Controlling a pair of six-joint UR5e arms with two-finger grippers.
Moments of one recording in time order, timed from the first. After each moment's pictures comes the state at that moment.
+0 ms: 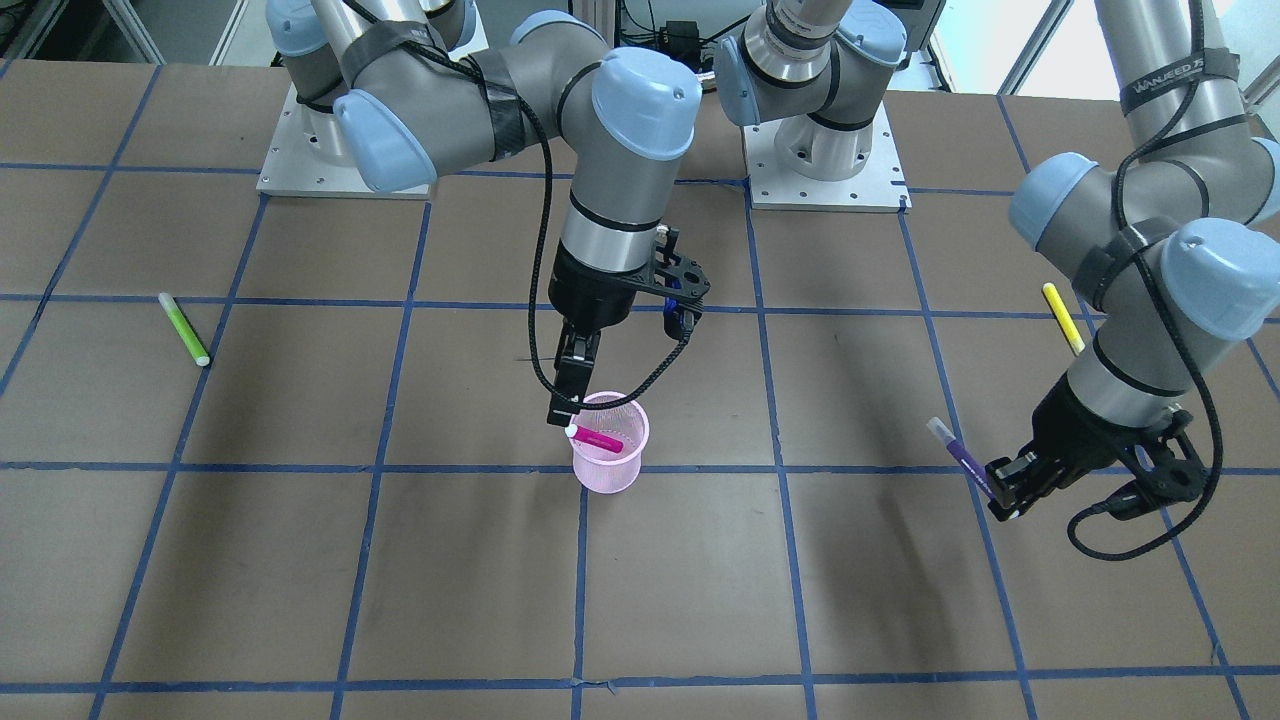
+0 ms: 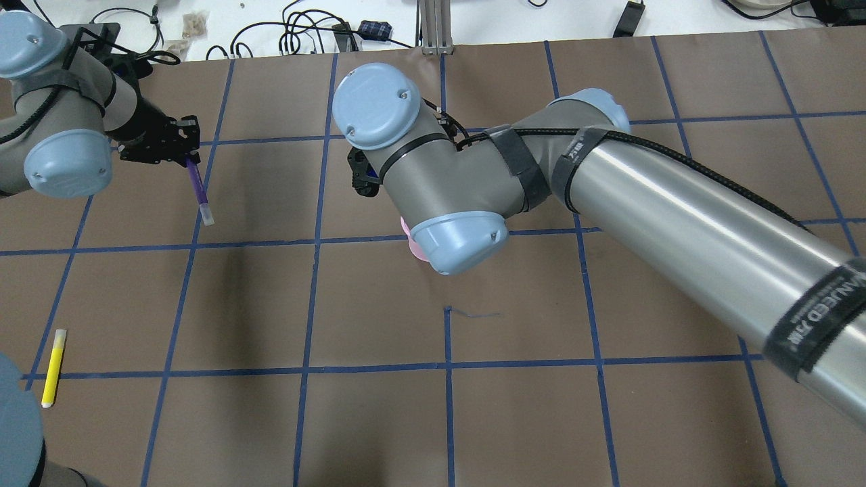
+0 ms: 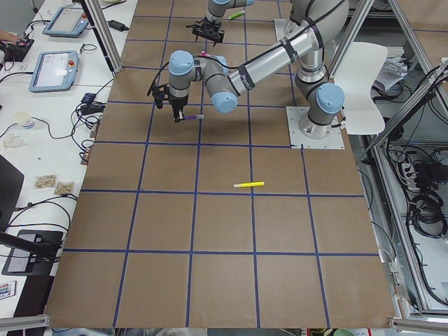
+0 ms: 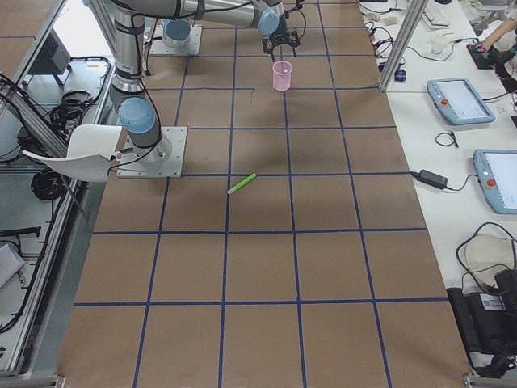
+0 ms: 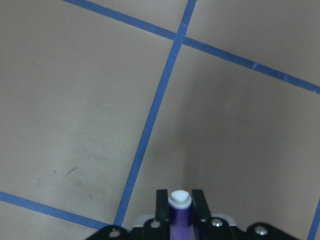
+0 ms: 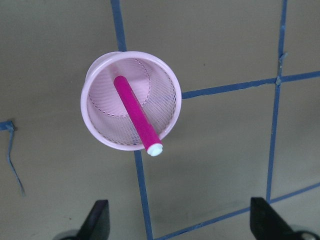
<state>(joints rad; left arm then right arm) -1.27 -1.89 -1.72 -0.88 1.47 -0.01 2.05 -1.26 1.62 -2.11 -1.88 -0.97</state>
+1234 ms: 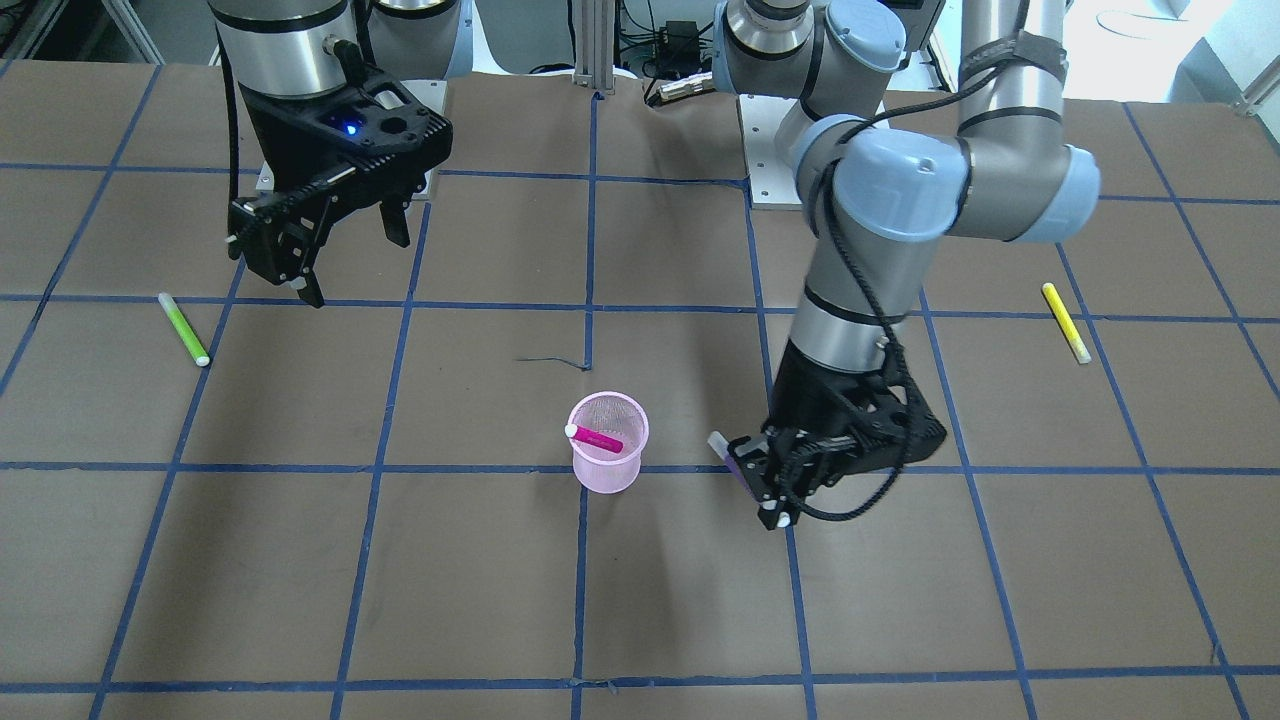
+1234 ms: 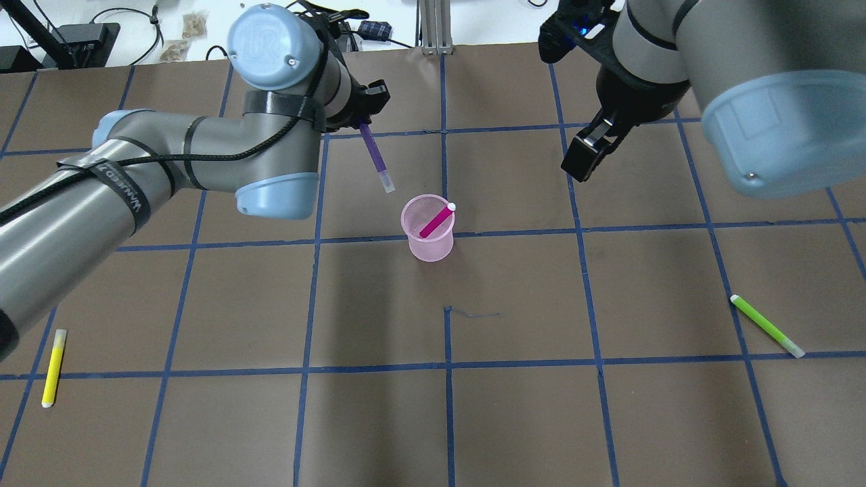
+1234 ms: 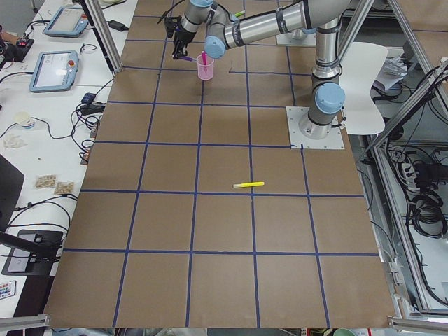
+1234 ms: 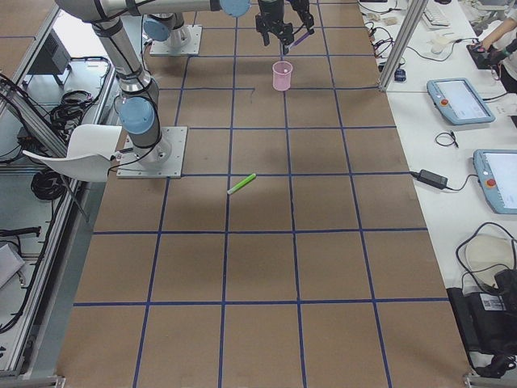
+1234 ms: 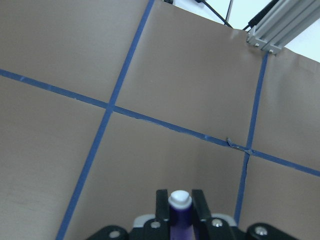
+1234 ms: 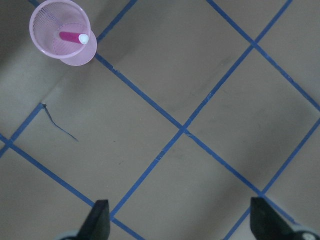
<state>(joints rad) -1.80 -1.89 -1.72 -0.62 1.62 -0.55 1.70 -1.64 1.63 -1.71 -1.64 -0.53</state>
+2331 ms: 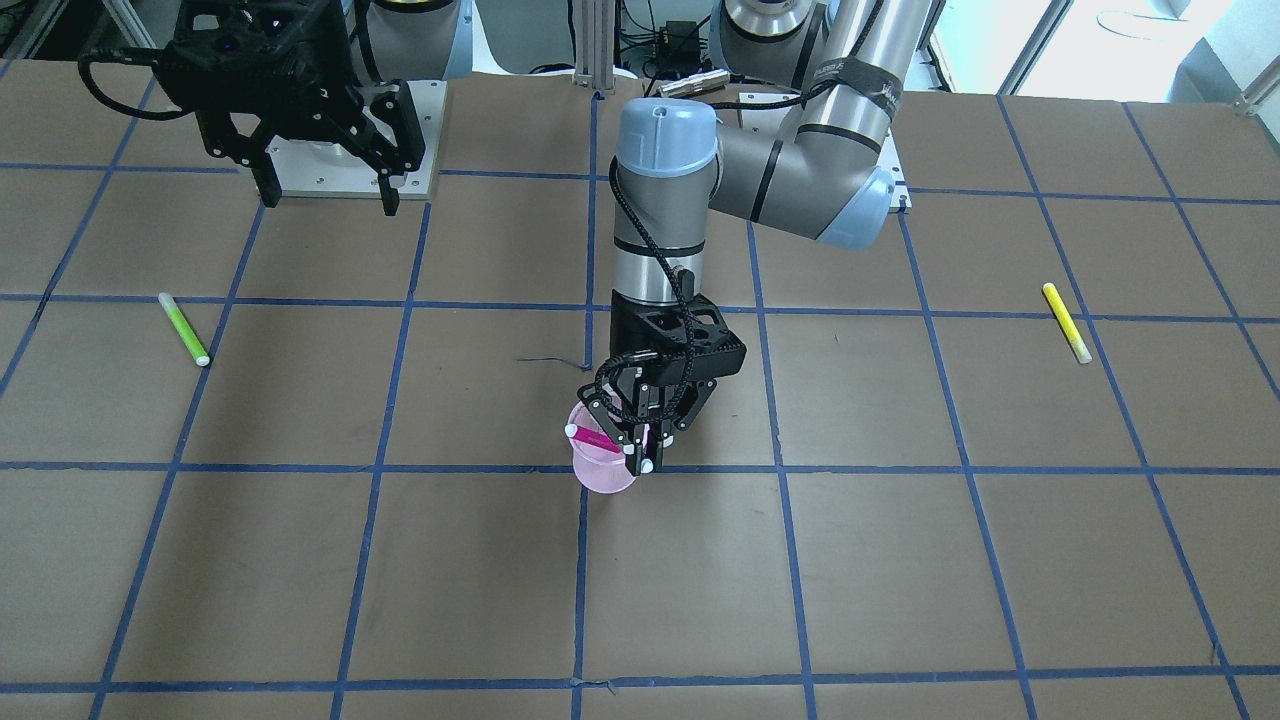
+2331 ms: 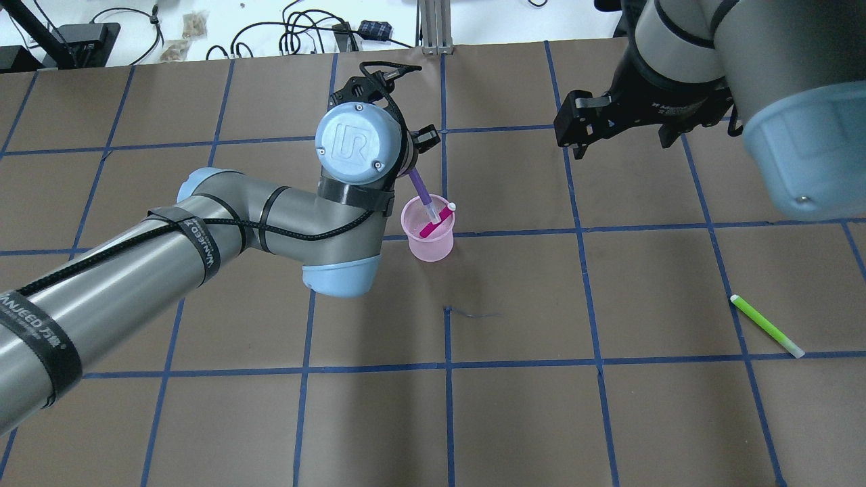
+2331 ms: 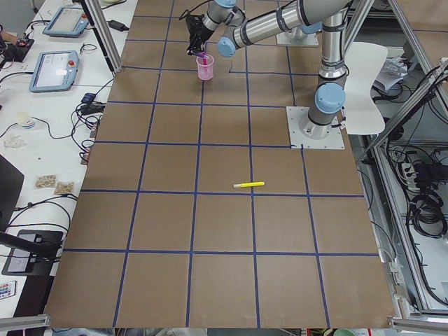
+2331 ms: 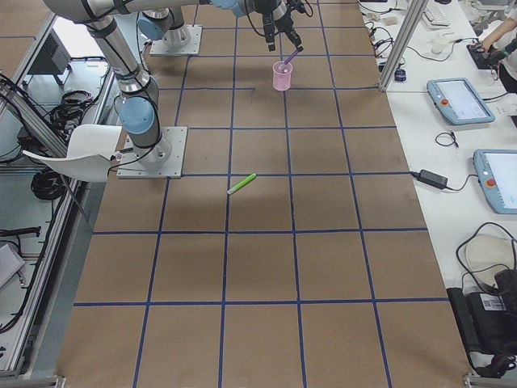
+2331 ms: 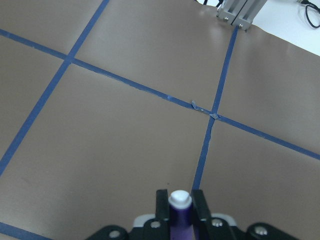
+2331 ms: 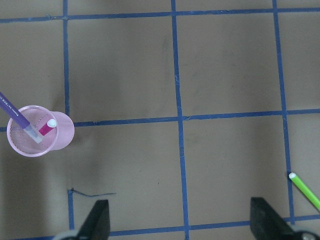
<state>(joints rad) -1.93 -1.91 -1.87 -0.37 1.75 -0.68 1.70 -1.68 1.63 -1.71 -1.64 0.19</state>
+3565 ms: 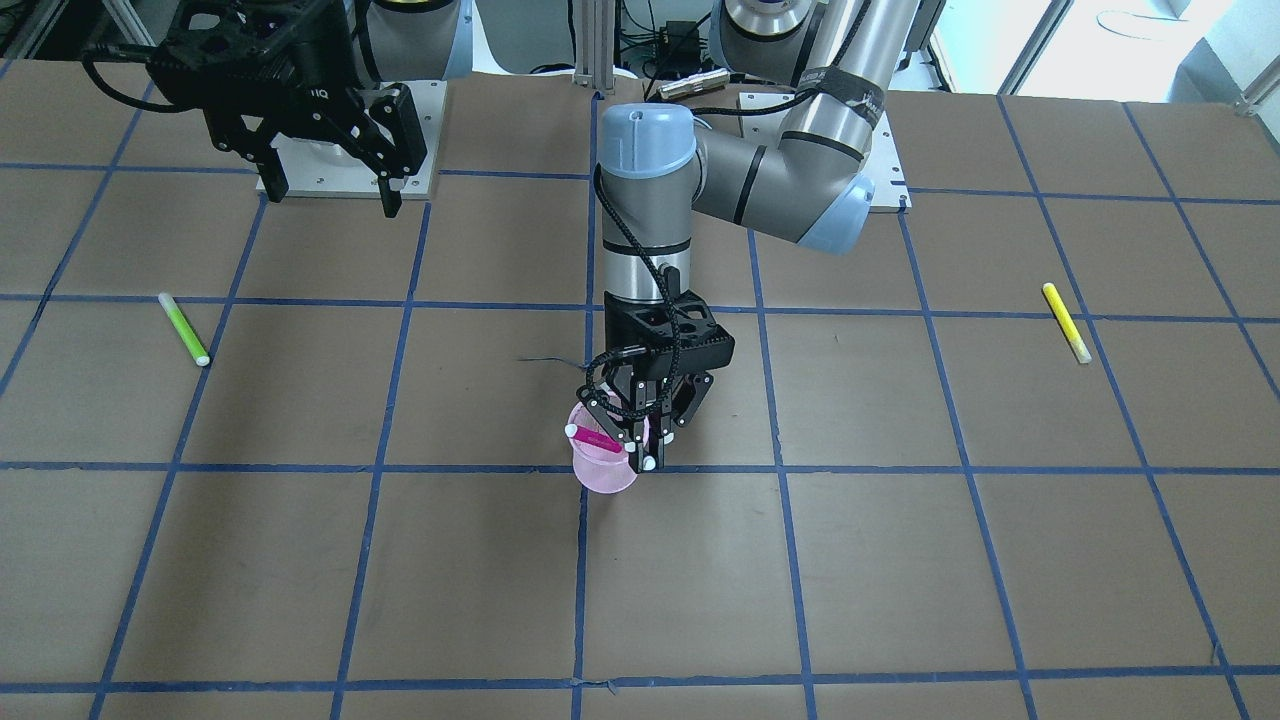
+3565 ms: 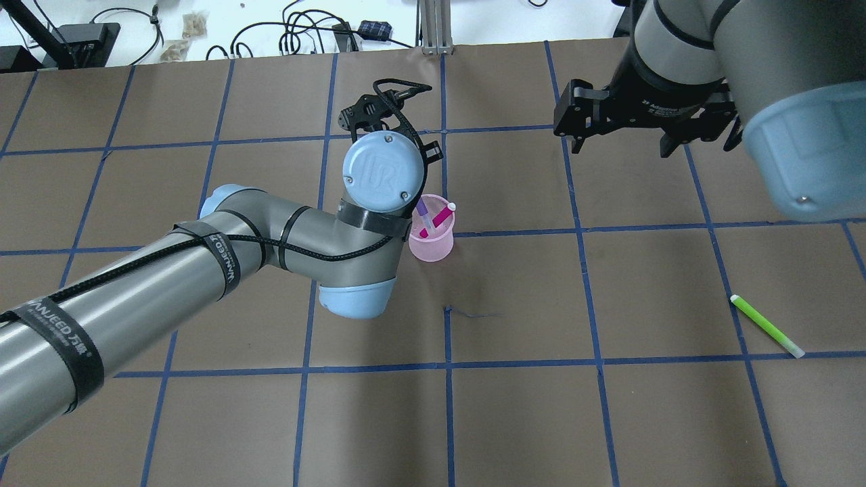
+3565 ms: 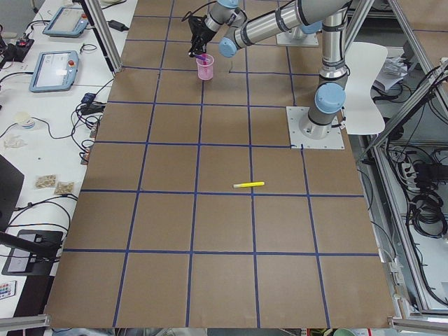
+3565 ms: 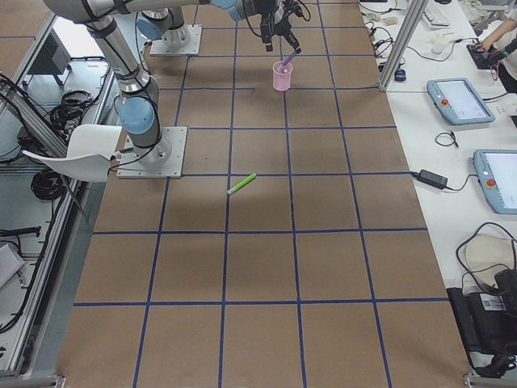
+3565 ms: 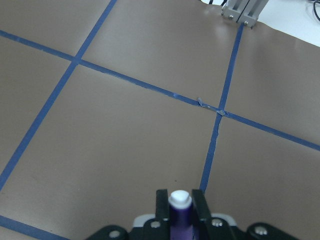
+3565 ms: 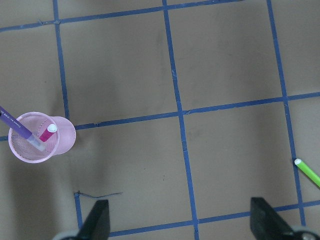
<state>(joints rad) -1.96 -1.92 -1.90 -0.30 1.82 -0.68 1.70 -1.69 1.63 -1.70 -1.64 0.25</state>
